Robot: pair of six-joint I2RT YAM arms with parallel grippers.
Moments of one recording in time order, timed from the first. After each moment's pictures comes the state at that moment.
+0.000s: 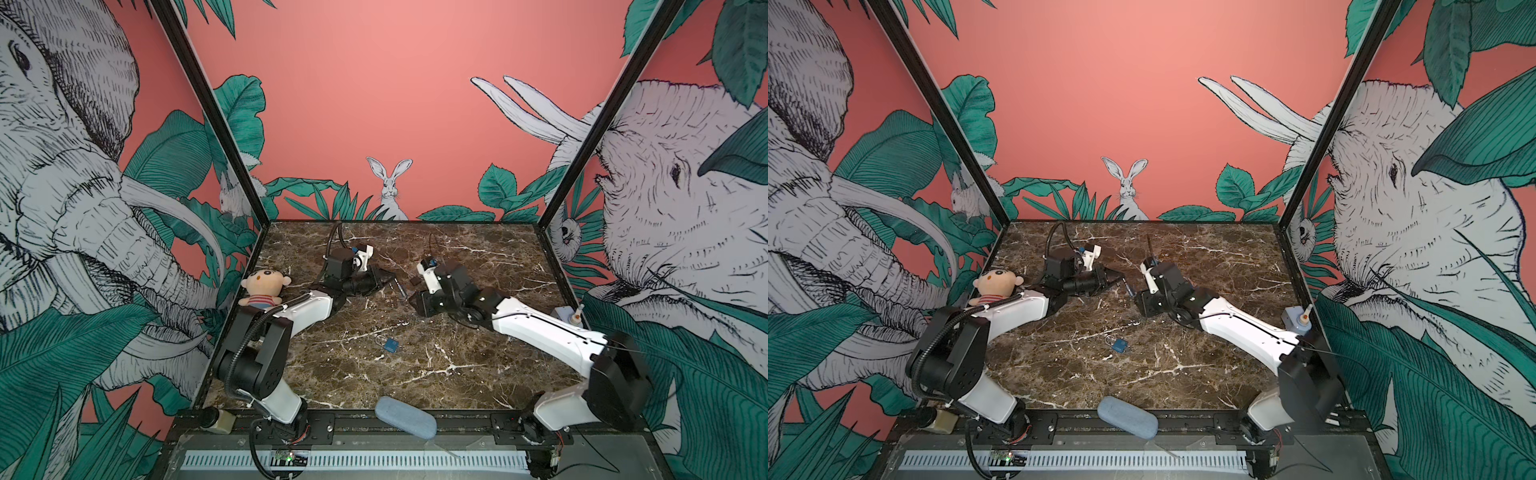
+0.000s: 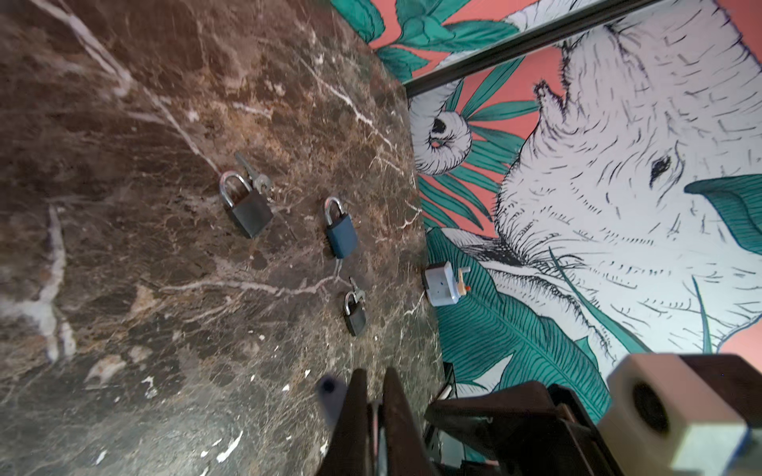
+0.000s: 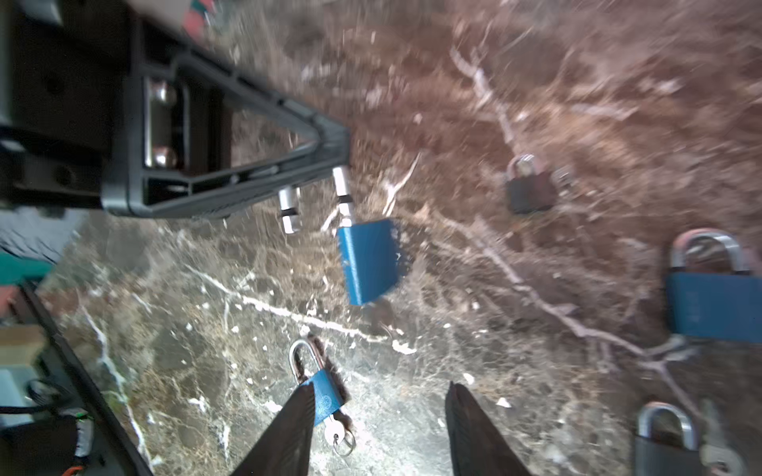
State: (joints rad) left arm -0.41 1.57 0.87 0.29 0.68 -0.92; right arm 0.72 1.39 1.00 -0.30 -0.13 0.35
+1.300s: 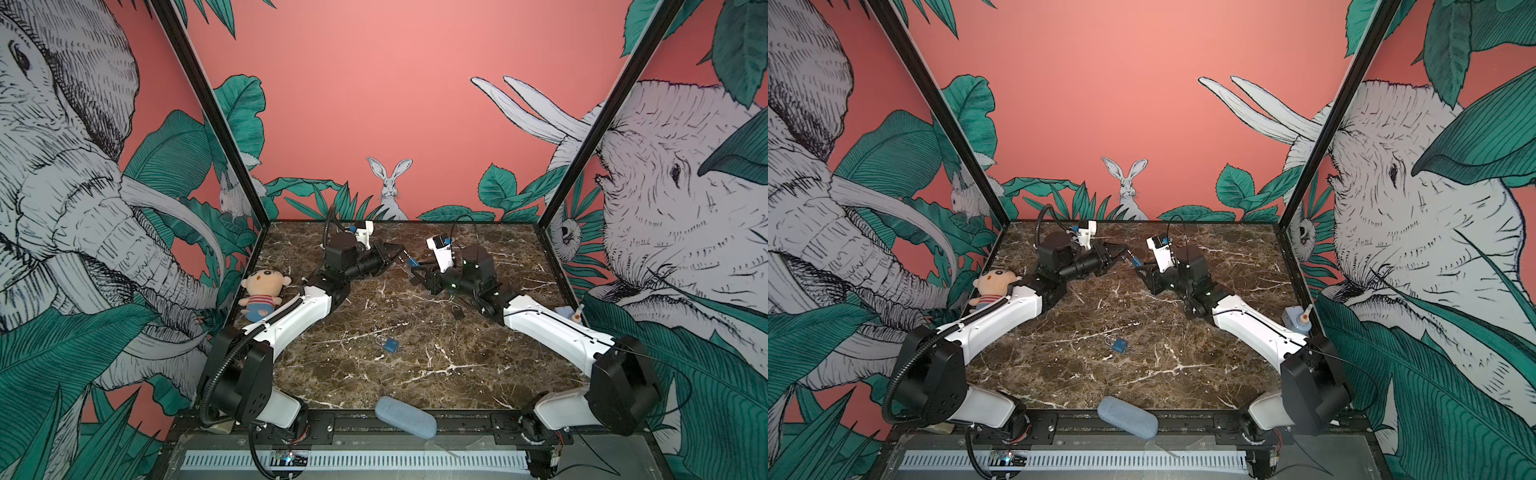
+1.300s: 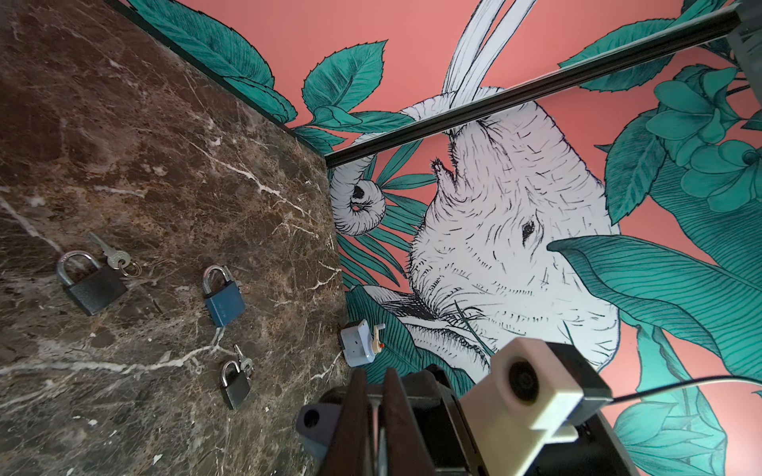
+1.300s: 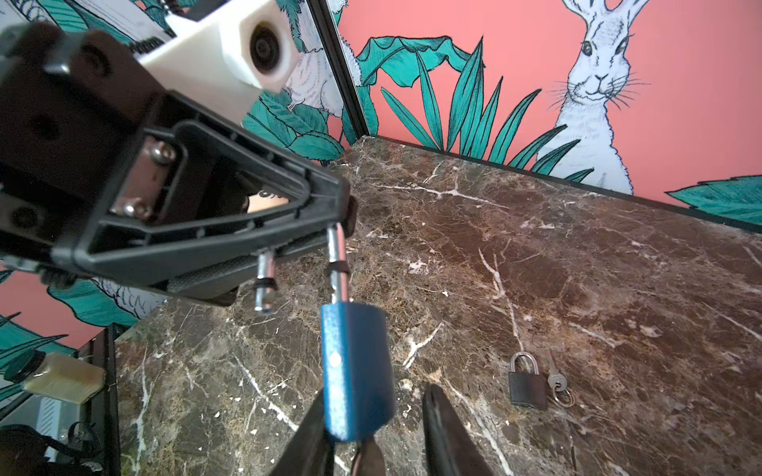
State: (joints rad) left arm -0.50 1.46 1.02 0.31 0.54 -1.15; right arm 0.59 1.42 0.98 0.10 -0.34 0.18
